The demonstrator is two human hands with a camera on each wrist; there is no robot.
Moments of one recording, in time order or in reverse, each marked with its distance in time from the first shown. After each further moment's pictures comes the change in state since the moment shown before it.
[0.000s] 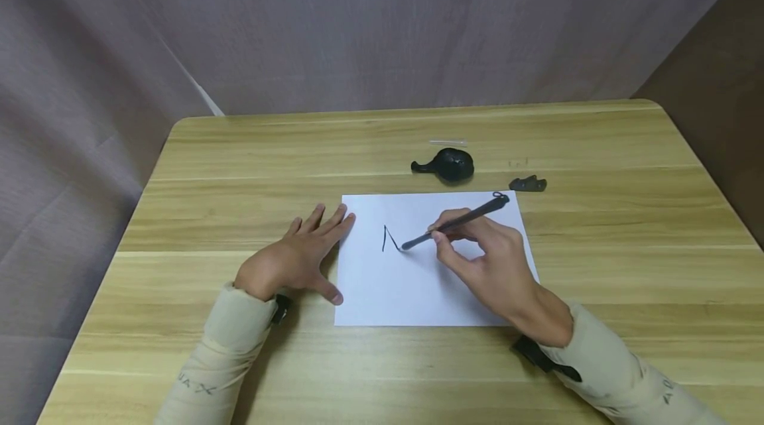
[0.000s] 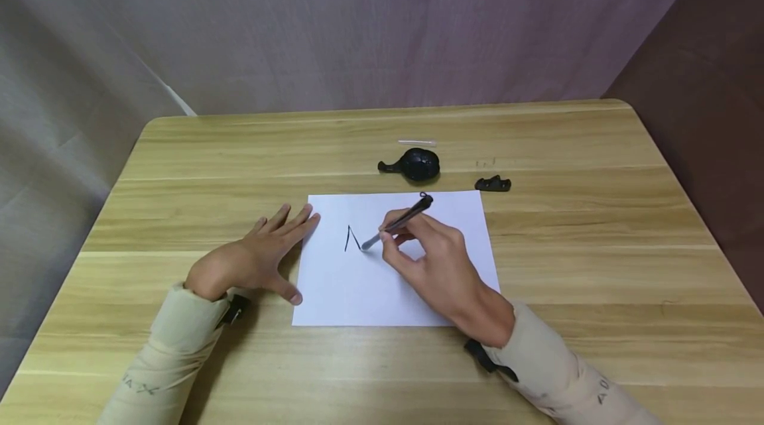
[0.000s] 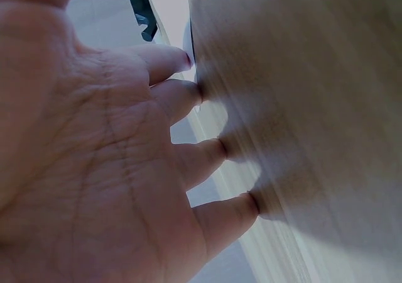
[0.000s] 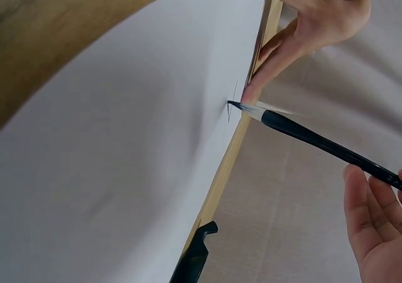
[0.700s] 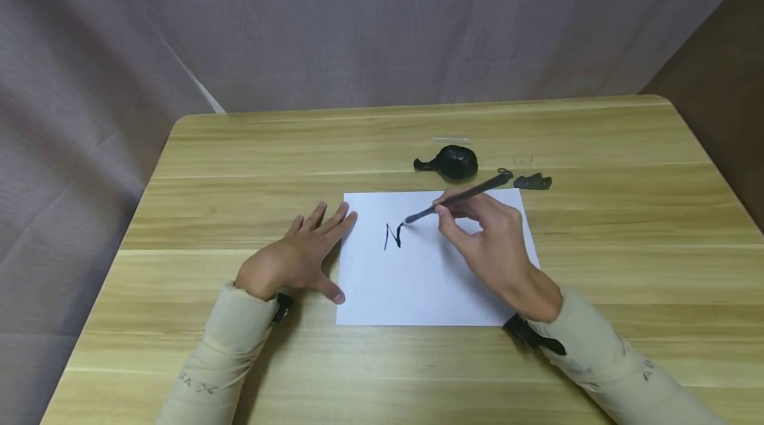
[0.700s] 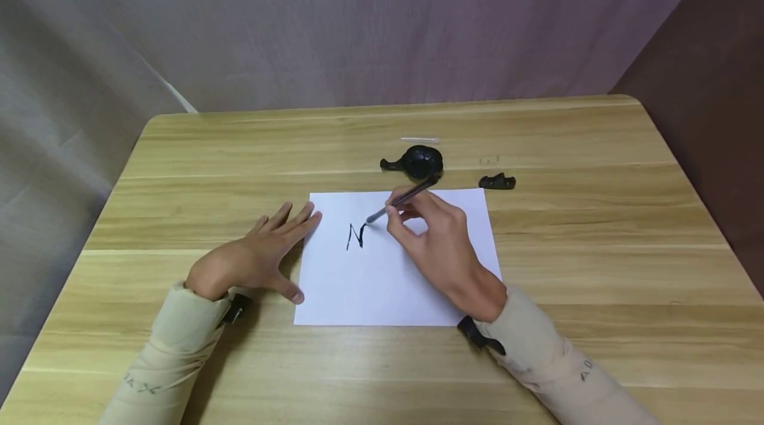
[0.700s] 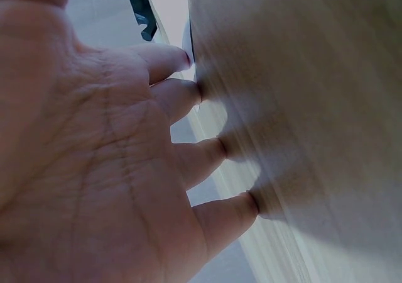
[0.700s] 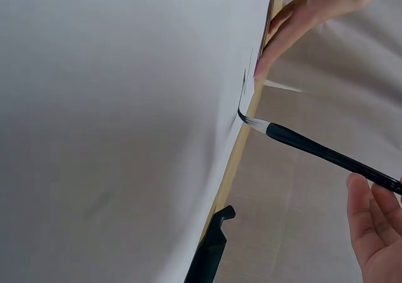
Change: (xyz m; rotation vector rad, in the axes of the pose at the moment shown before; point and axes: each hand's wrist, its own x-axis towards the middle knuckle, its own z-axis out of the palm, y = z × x) left_hand 0.002 -0.002 0.001 0.006 -0.006 -0.006; right_hand 0.017 0.023 0.013 0.047 0.123 -0.007
